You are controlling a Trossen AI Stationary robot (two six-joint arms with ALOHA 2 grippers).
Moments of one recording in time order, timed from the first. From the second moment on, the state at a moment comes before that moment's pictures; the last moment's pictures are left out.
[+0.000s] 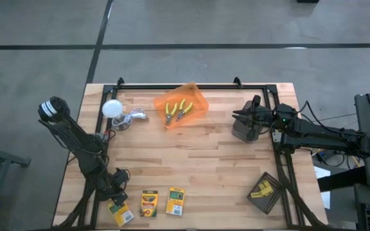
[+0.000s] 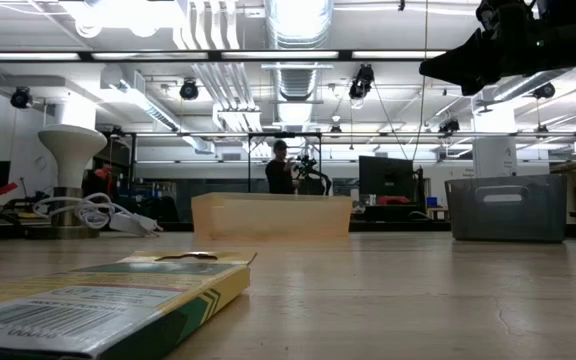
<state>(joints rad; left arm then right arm) -1.02 1.22 0.42 -0.16 0.02 -1.86 -0.32 0.54 0.29 0.21 -0.08 -0.09</state>
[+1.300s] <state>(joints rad) -0.96 1.16 0.65 -0.55 -0.06 -1.94 -0.32 0.54 0.29 0.21 -0.08 -0.09</state>
